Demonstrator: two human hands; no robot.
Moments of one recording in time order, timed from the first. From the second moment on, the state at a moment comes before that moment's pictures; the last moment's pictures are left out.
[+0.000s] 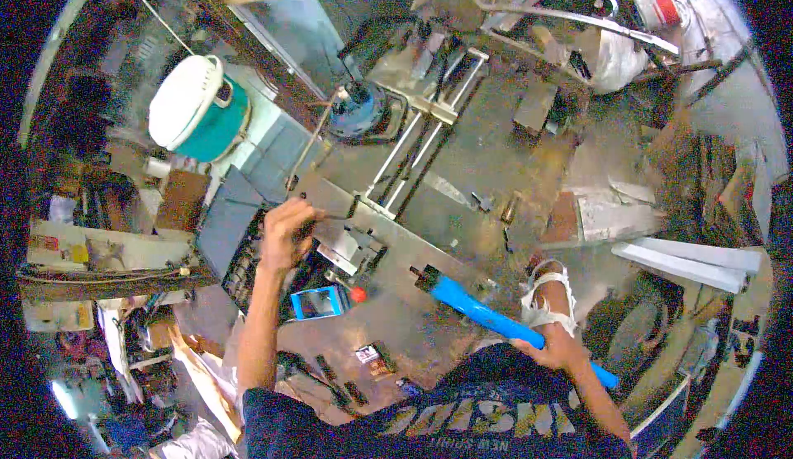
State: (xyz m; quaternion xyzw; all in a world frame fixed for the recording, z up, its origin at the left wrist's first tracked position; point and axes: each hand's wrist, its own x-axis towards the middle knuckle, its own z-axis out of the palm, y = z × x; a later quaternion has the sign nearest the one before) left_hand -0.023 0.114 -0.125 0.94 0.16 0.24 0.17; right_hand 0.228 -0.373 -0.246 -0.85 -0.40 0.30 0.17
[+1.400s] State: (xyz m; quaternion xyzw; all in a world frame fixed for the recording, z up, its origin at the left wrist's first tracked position) left_hand 0.225 -0.362 -0.038 0.68 -0.73 0.05 0.06; right_hand 0.087 -0.743 -0.111 -0.86 0.27 -0.13 0.42
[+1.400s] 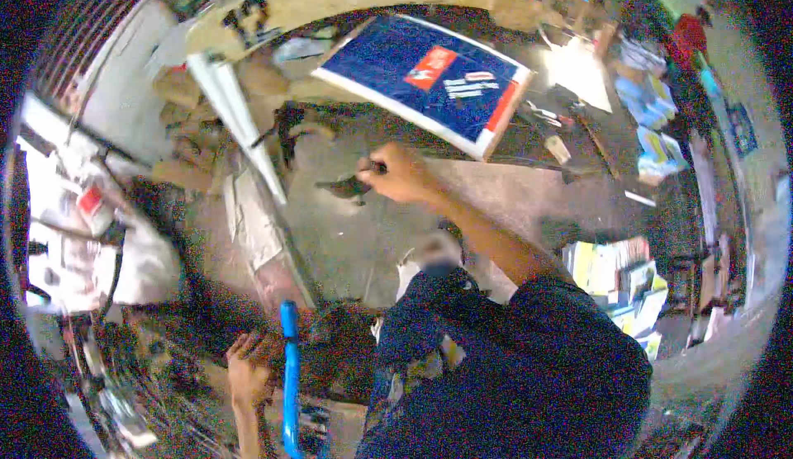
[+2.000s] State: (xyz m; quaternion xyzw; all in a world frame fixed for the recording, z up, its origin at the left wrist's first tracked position) left_hand 0.166 -0.943 -0.253 0.58 -0.78 -0.13 0.19; right_hand -0.200 -1.126 -0.235 -0.90 0.39 -0.02 0.18
